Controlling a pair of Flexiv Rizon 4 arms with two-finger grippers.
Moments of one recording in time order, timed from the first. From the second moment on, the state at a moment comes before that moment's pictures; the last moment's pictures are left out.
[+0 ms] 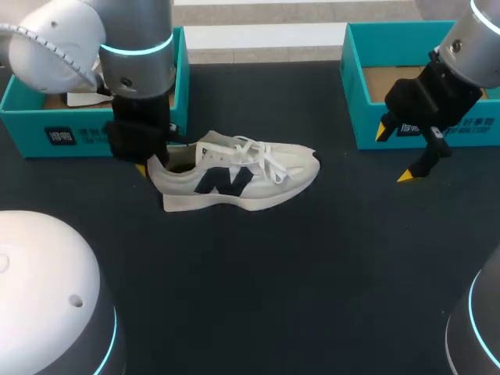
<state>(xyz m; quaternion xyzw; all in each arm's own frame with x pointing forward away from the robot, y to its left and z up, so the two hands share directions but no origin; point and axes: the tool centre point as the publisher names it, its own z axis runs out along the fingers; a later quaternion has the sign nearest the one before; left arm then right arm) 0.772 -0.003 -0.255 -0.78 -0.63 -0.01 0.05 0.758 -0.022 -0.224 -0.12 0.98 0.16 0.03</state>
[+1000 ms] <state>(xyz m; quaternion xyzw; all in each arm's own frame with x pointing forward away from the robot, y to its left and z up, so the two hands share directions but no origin) 0.736 -0.071 -0.348 -0.75 -0.65 -0.06 0.05 0.758 -0.022 -0.224 -0.12 0.98 0.16 0.03</state>
